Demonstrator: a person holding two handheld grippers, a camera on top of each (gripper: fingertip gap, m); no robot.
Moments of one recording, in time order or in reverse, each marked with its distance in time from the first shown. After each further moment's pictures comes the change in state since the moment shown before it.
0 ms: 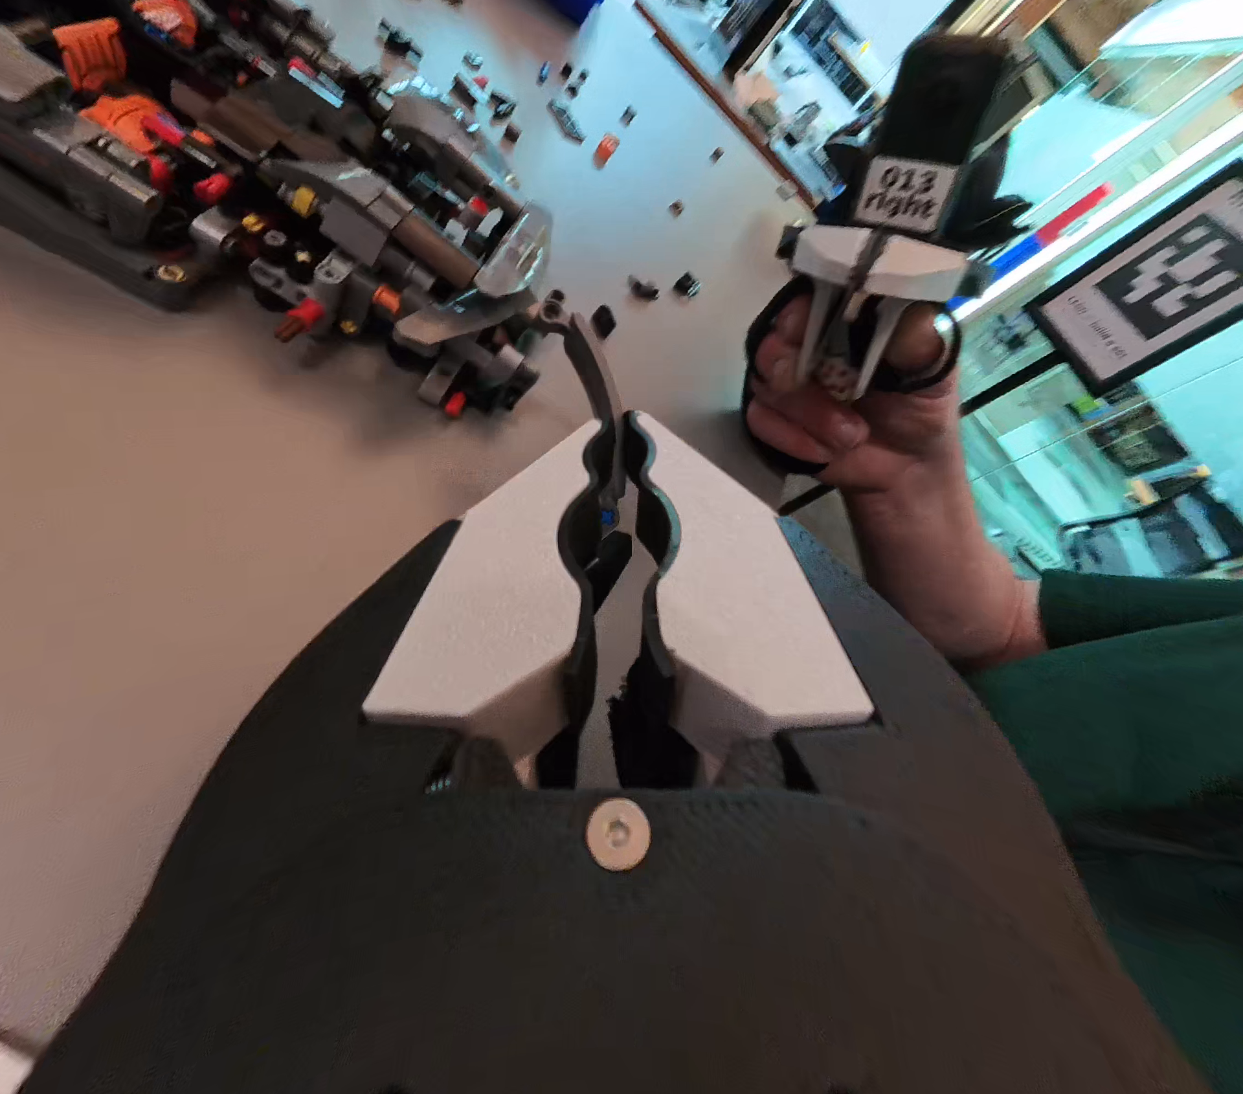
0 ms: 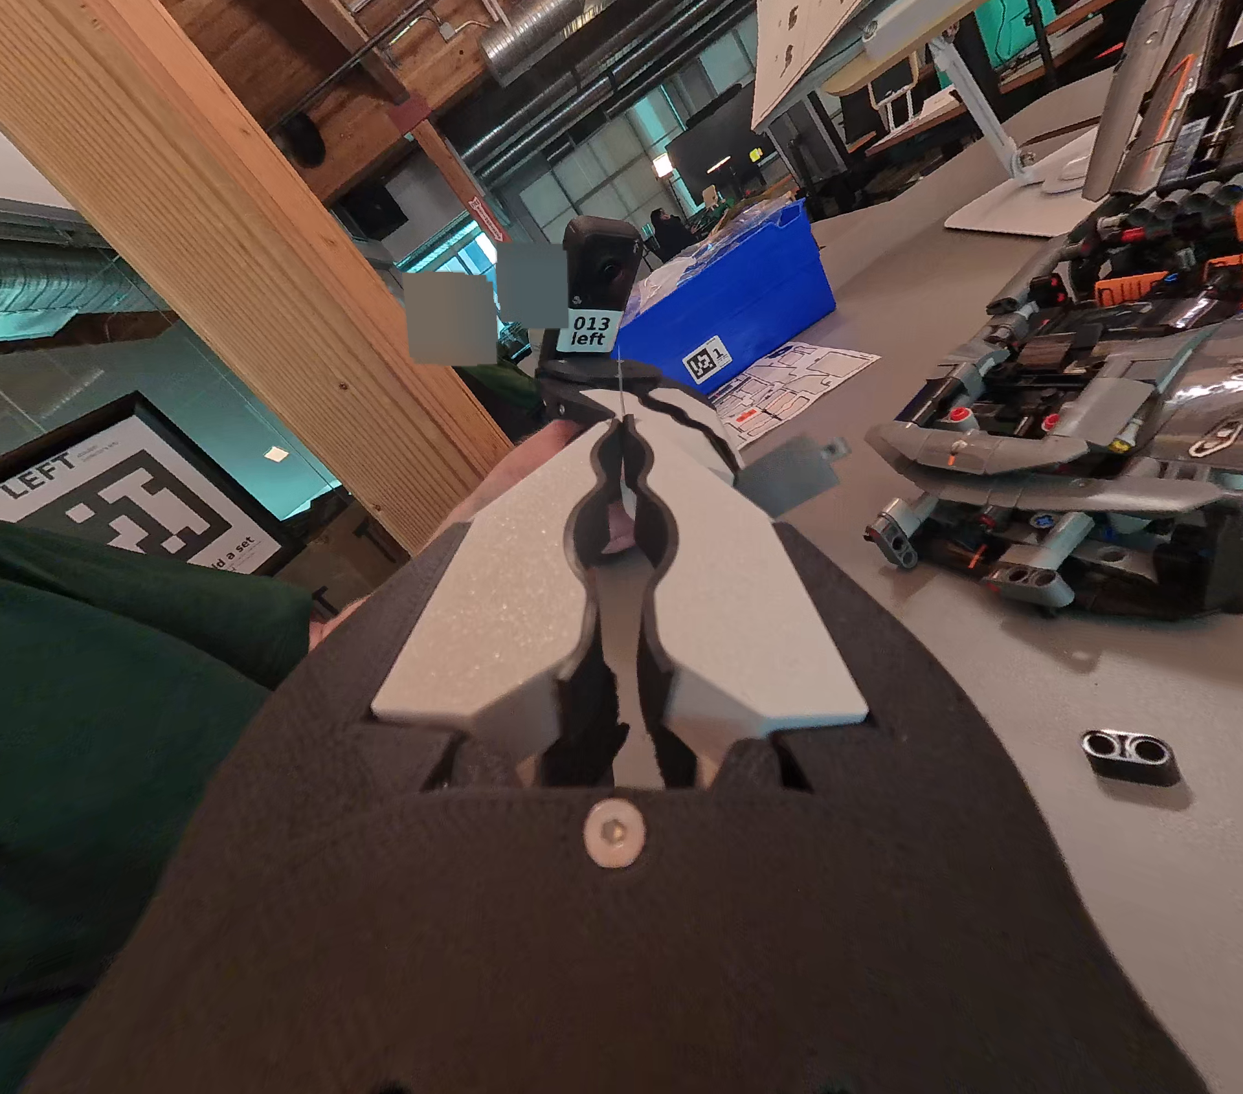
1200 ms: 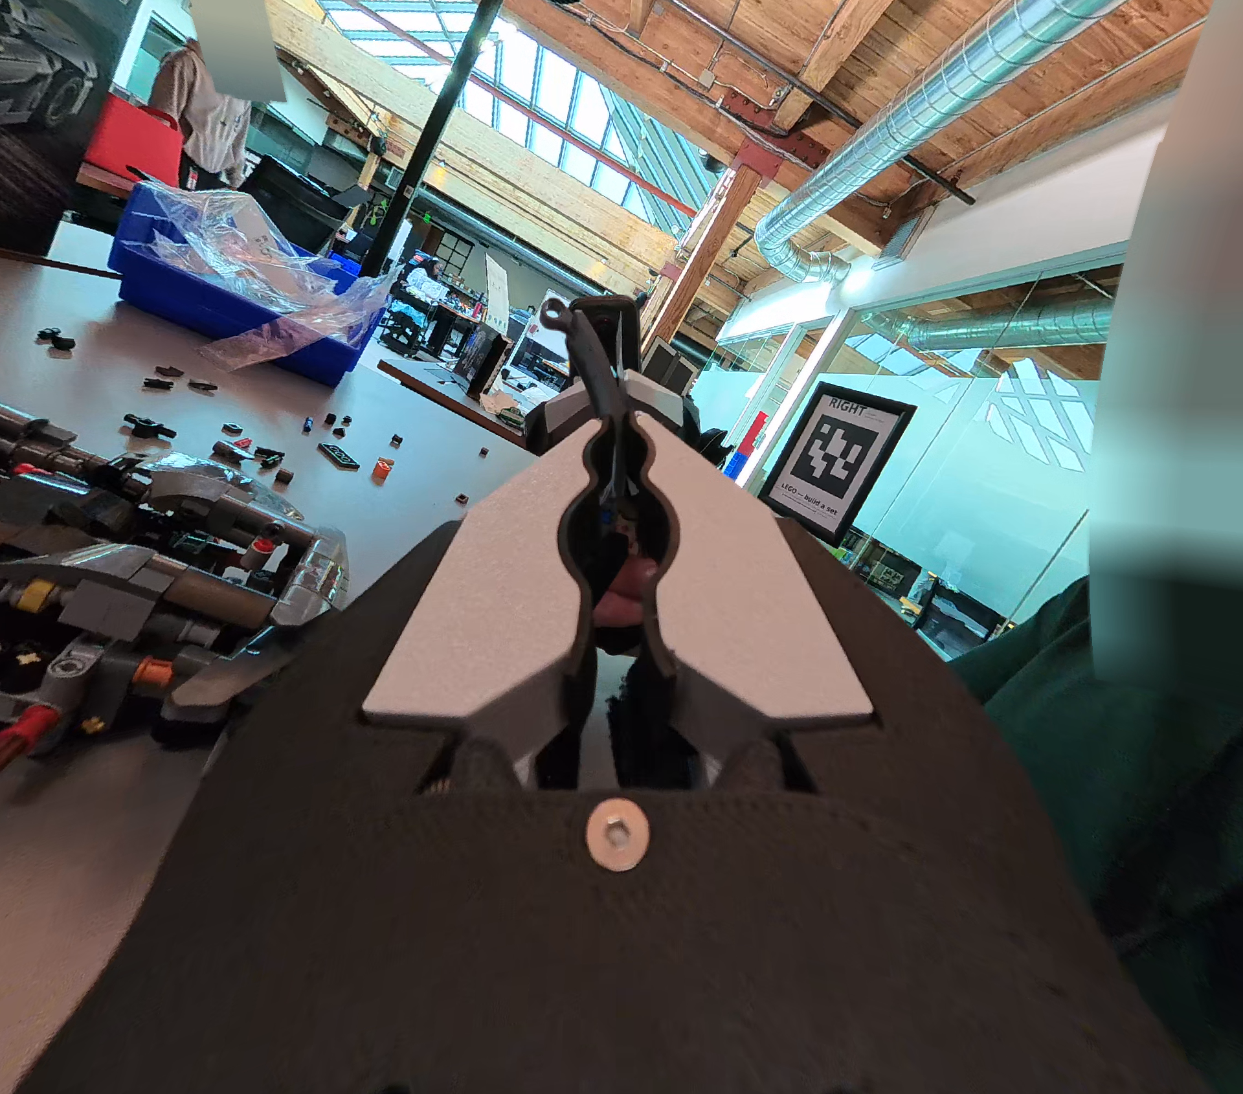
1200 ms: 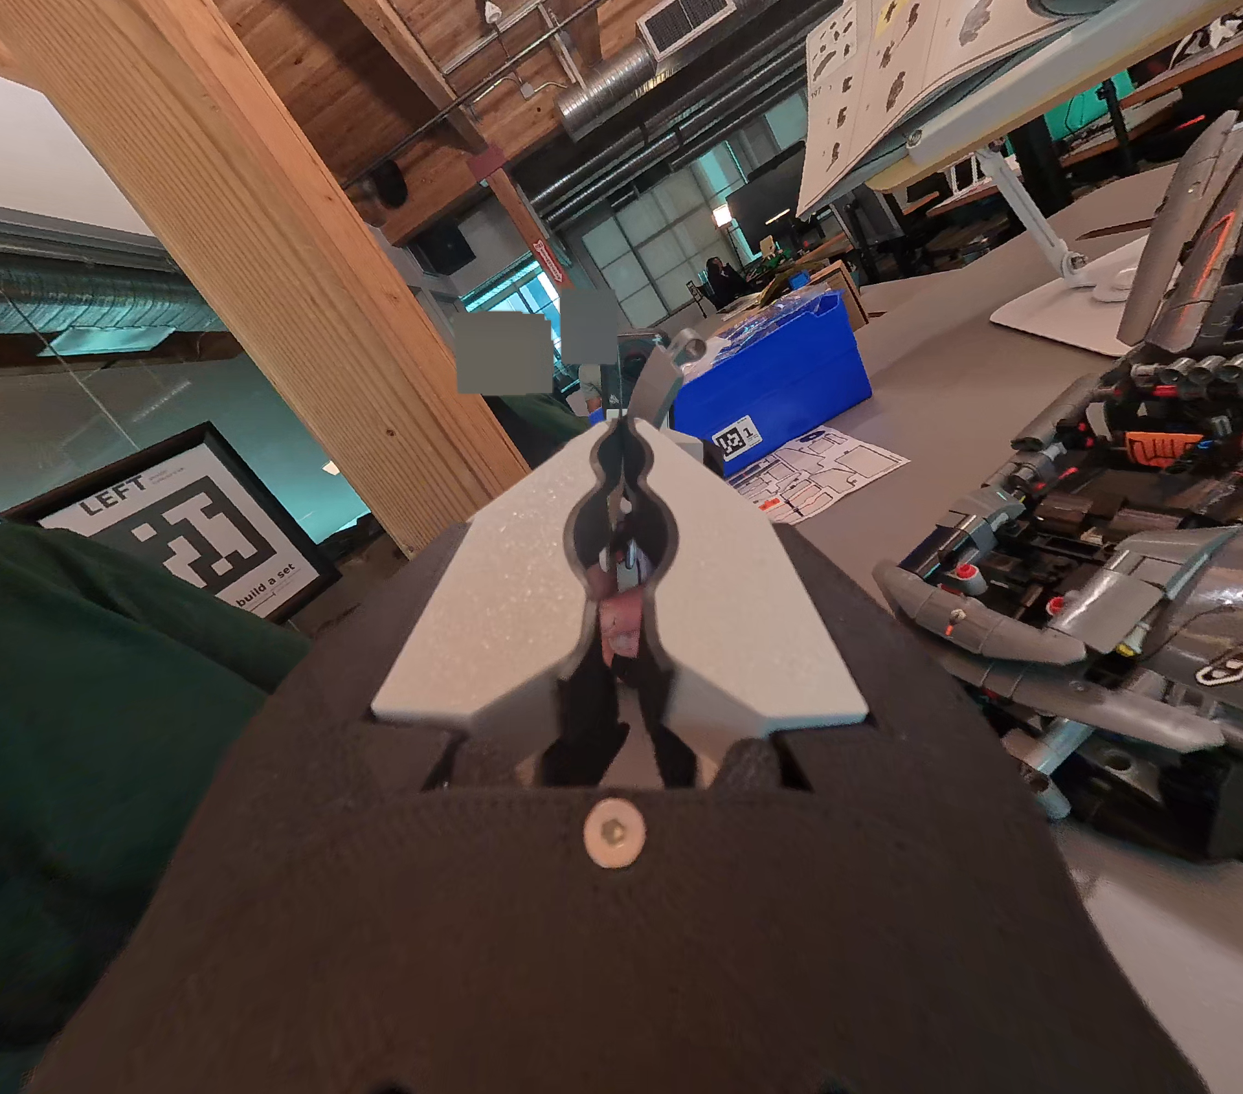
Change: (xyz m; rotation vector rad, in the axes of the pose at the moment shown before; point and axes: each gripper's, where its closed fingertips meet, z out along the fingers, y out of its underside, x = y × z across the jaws) left arm 0.061 -0.069 -0.008 0.484 0.461 0.088; right arm 0.001 -0.041 0.019 0.066 -0.106 -0.020
